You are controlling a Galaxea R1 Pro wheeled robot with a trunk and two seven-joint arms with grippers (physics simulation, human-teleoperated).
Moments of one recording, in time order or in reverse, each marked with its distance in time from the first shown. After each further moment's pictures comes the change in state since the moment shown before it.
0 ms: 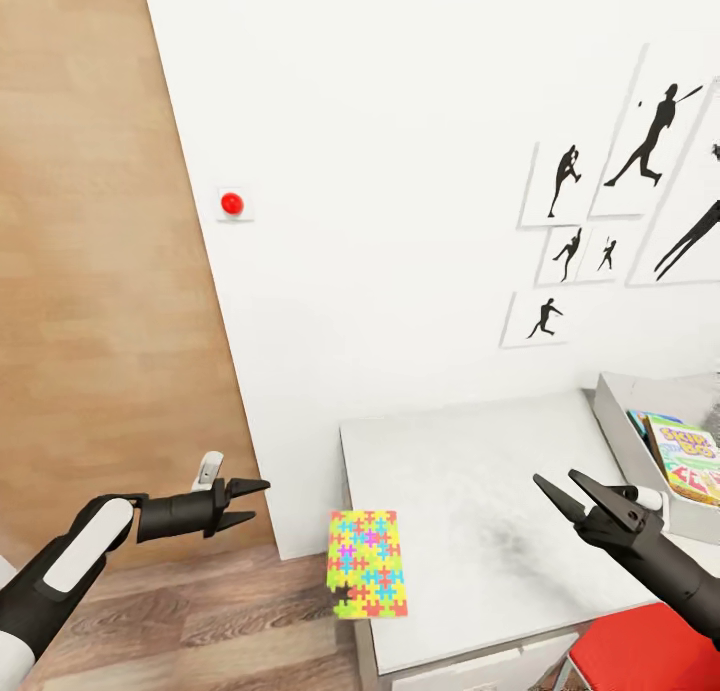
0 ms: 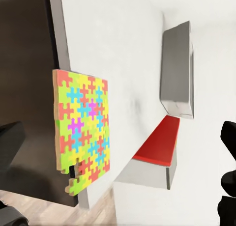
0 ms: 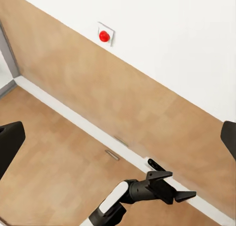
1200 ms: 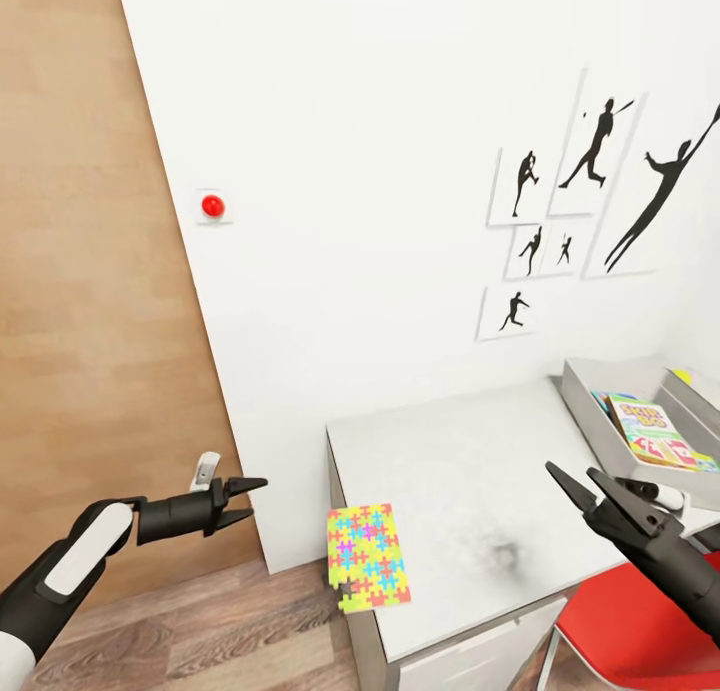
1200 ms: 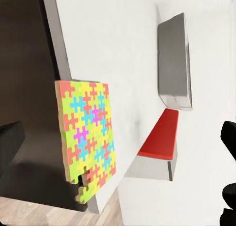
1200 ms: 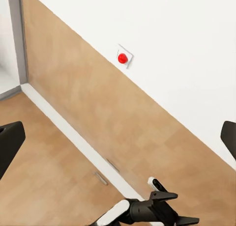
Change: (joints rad) left arm 0.000 -0.002 -0.001 0.040 -0.004 -0.060 -0.031; right arm 0.001 -0.003 -0.001 0.000 0.004 -0.132 0.092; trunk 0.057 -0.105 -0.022
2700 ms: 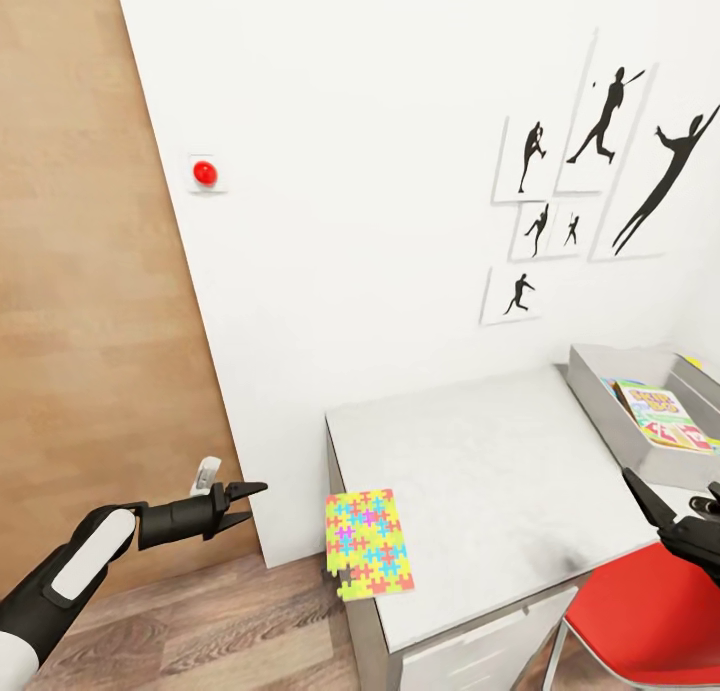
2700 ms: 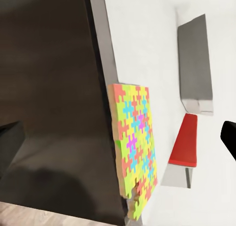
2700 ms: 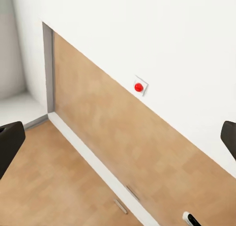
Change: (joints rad) left arm 0.000 -0.010 -0.005 0.041 -0.061 -0.053 -0.037; right arm 0.000 0.053 -0.281 0.000 -0.004 0.217 0.162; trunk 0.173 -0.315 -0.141
